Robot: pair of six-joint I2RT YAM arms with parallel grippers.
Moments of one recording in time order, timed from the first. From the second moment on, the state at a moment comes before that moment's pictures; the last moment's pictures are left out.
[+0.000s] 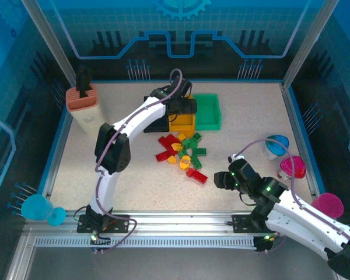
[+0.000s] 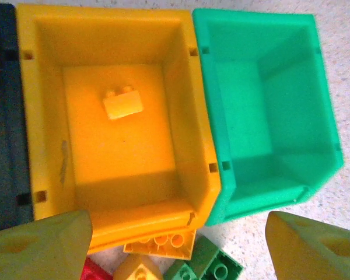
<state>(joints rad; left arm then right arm) -0.55 2.11 1.97 -0.78 -0.07 -0.58 0.76 0.65 0.46 -0.72 0.18 0.65</state>
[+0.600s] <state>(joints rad) -0.56 1.27 1.00 -0.61 -0.10 -0.62 0.77 0.98 0.67 -0.72 0.10 0.49</state>
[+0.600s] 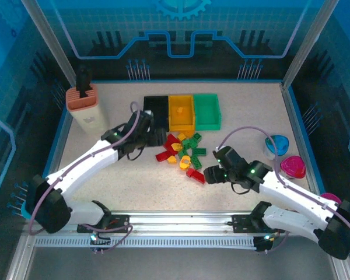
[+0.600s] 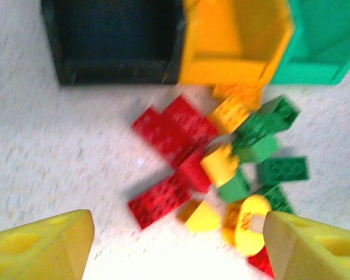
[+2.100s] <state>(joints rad) -0.64 0.70 0.48 -0.76 -0.16 -0.90 0.88 1.84 1.24 -0.74 0.12 0.64</state>
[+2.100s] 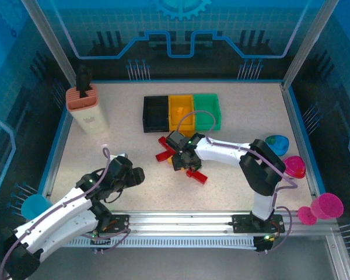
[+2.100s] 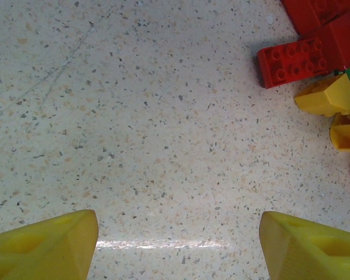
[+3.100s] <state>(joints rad) -0.64 0.68 0.48 -0.76 -0.17 -0.85 0.89 1.81 1.35 -0.84 0.23 0.64</state>
